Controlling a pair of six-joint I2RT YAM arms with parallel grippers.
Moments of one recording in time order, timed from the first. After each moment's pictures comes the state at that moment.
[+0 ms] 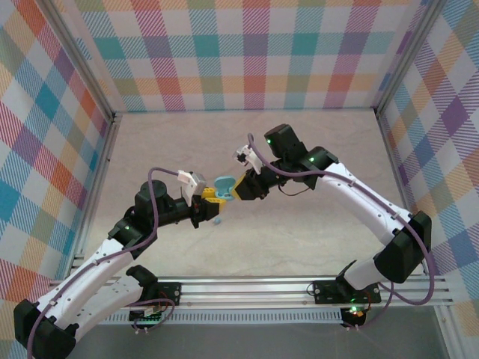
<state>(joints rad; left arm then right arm) -0.58 0.77 0.62 -0.11 0.52 -0.14 0.72 1.47 1.42 -0.79 -0.78 -0.06</state>
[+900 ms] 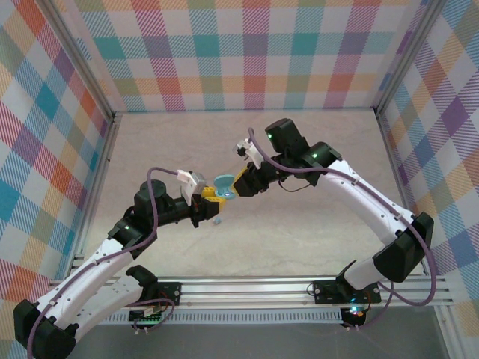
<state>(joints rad) -0.58 0.77 0.62 -0.10 0.52 -0.14 0.72 1.47 1.50 -0.82 -0.72 -0.03</state>
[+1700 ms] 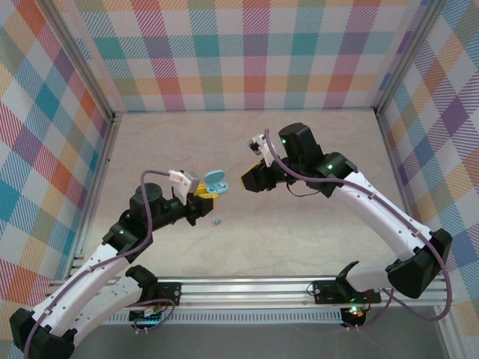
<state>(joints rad) -0.58 0.70 0.62 -0.18 0.33 -0.14 0.71 1.34 1.37 -0.70 -0.48 0.15</state>
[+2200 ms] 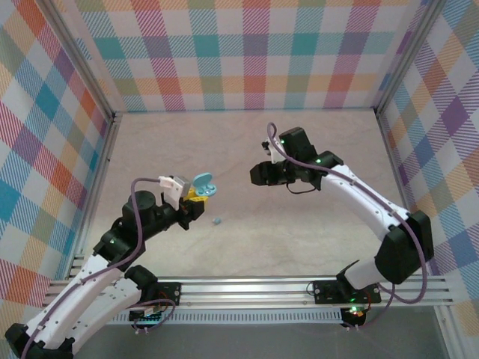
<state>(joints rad) -0.58 0.58 0.61 -0.32 0.20 -0.14 0.59 1.47 1.25 -0.63 -0.45 0.41</state>
